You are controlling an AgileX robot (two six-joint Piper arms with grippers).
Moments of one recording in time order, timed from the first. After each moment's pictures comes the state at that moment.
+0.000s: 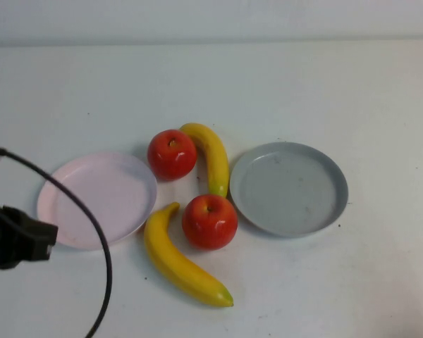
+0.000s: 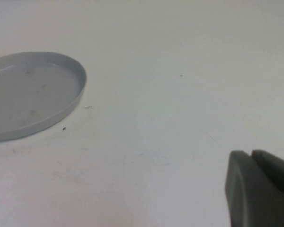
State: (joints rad) right arm 0.07 -0.01 0.03 -0.07 0.35 0.13; left arm -0.06 0.94 -0.76 -0.51 0.92 0.47
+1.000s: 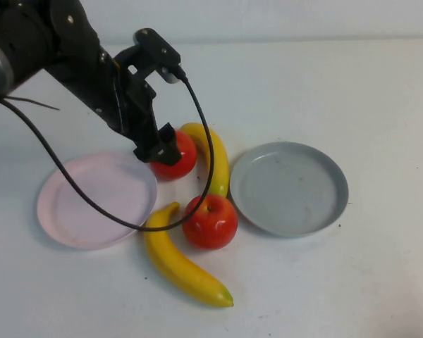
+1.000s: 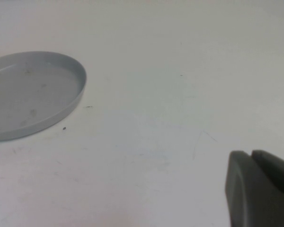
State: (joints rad) right arm 0.07 -0.01 0.03 -0.07 0.35 0.13; left arm -0.35 1.87 -1.64 -0.32 1.05 0.83
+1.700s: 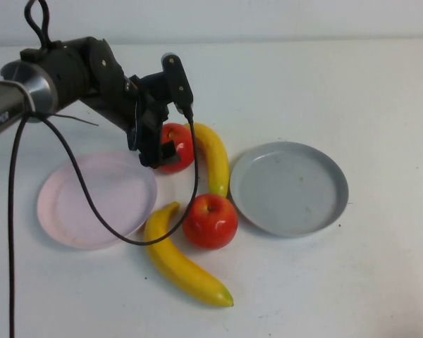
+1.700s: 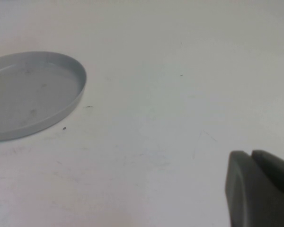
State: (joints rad) right arm 0.07 -0.01 0.03 -0.07 0.35 0.13; left arm -0.35 2.04 -1.64 -0.30 0.73 1.23
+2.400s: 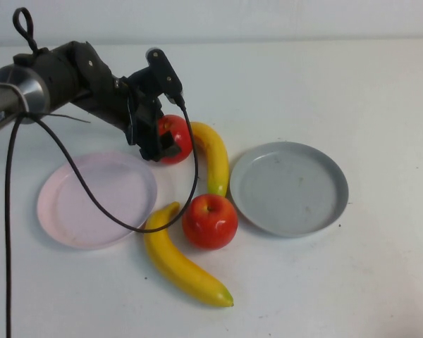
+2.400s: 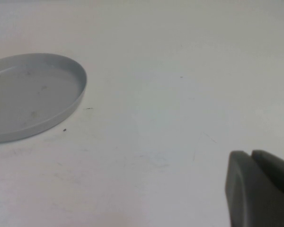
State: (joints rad) right arm 0.07 -0.01 0.03 -0.07 0.35 0.13; left arm -0.30 2.09 -1.65 -0.44 0.69 1.23
